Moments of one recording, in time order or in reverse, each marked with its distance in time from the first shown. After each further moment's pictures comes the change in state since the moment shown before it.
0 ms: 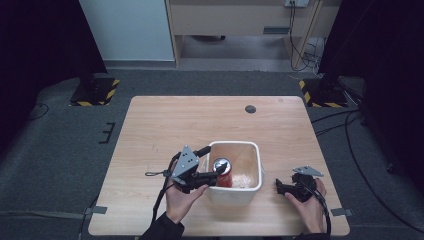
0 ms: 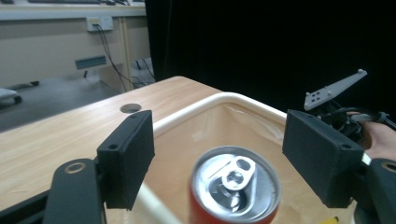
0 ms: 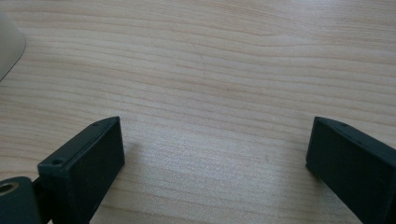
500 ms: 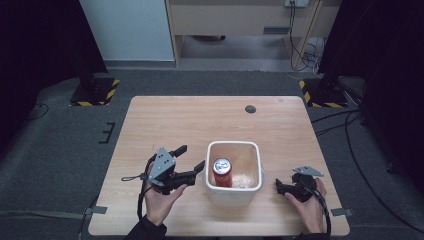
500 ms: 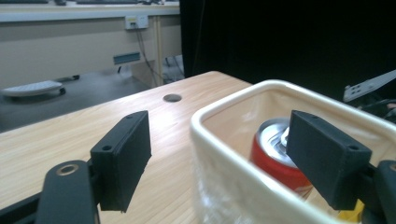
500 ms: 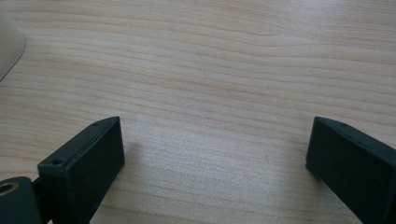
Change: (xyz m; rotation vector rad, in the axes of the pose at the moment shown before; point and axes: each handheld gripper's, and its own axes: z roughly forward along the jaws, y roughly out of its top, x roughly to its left) left arm 0.028 -0.011 -0.042 0.017 0.120 -0.009; right arm 0.000 0.000 0.000 0.001 0.000 -0.001
